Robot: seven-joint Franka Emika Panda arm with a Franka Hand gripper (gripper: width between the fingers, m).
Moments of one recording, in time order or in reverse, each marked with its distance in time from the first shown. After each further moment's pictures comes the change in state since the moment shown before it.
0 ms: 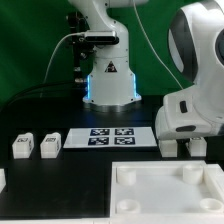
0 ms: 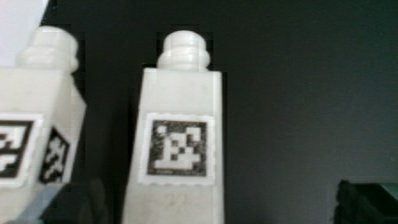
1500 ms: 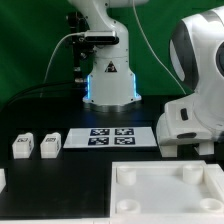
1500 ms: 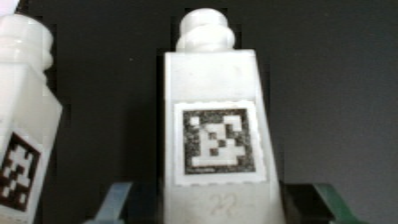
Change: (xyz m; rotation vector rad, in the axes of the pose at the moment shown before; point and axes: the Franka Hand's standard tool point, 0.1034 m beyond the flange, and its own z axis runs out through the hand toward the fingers) arm 0.004 0.001 0.011 0.000 0.011 -0.010
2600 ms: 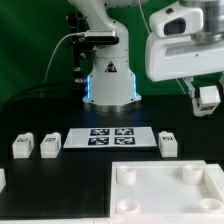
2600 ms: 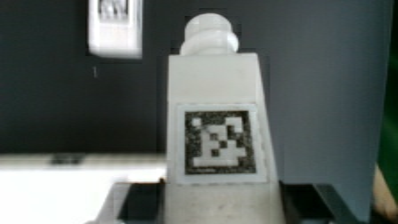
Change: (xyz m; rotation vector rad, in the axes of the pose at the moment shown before) arm -0.038 0.019 -0.156 -0.022 0.726 -0.114
